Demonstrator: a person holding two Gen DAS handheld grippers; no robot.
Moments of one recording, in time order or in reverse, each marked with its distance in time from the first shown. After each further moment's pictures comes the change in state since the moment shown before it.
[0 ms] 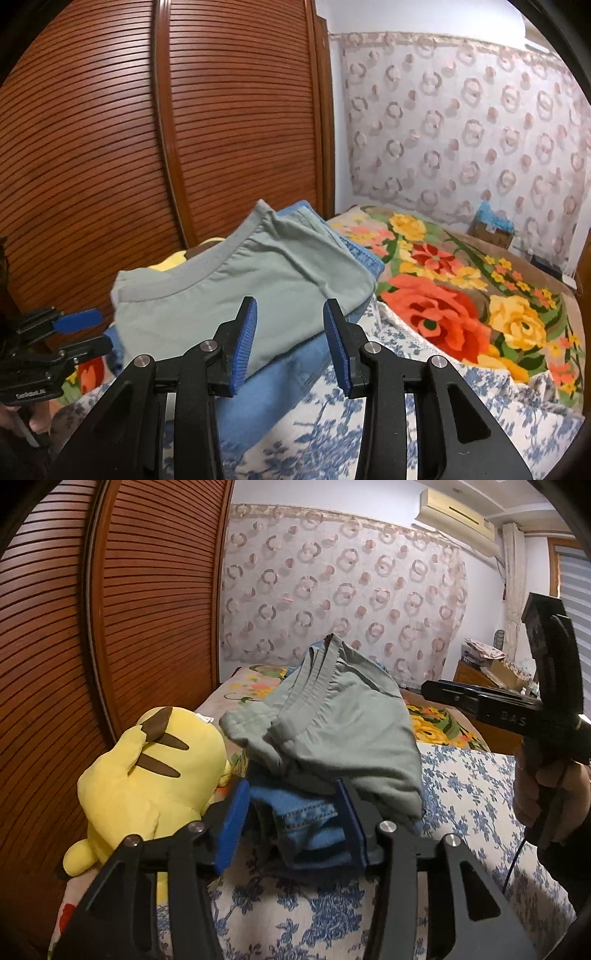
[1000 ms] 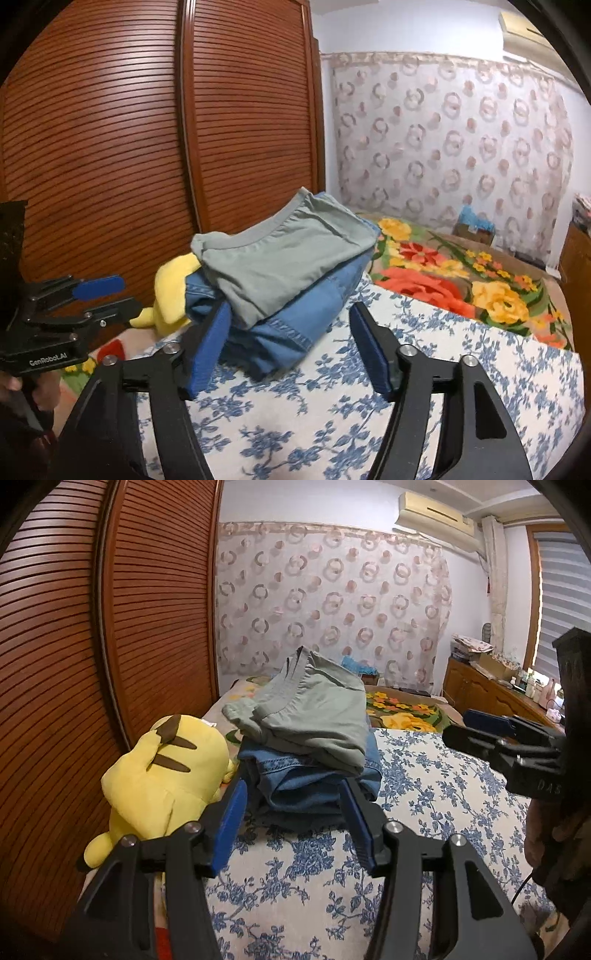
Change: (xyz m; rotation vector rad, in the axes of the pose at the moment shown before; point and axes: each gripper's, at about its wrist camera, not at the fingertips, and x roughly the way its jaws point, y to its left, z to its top) left arm -0.082 -0.025 -0.029 0.057 -0.041 0.012; right arm -0.106 0.066 -0.064 0.025 -0.068 -0.052
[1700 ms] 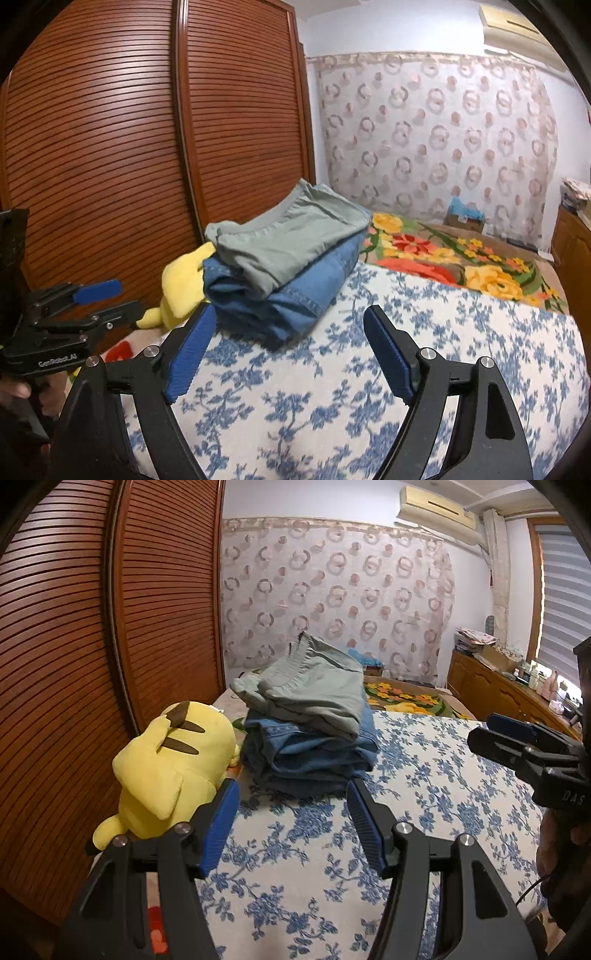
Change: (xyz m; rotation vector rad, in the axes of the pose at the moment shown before) left arm -0.024 -0.009 -0.027 0.010 0.022 0.022; right arm -0.040 0.019 -0.033 0.057 -0.014 -0.032
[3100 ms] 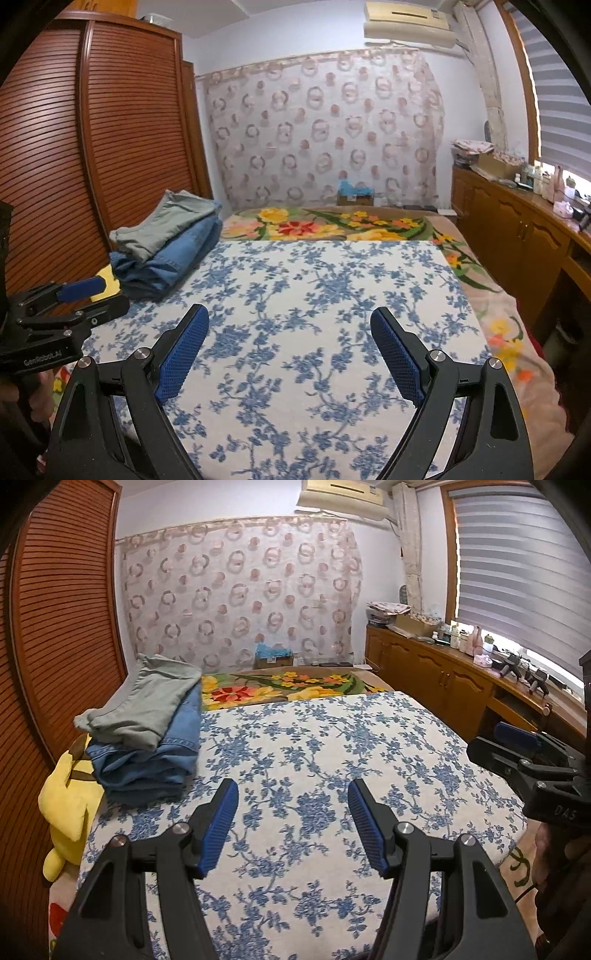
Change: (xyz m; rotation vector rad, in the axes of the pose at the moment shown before) left arm -0.028 -0.179 0.000 0.201 0.021 -0.255; right arm -0.170 -0.095 -0.079 0.208 -0.037 -0.366
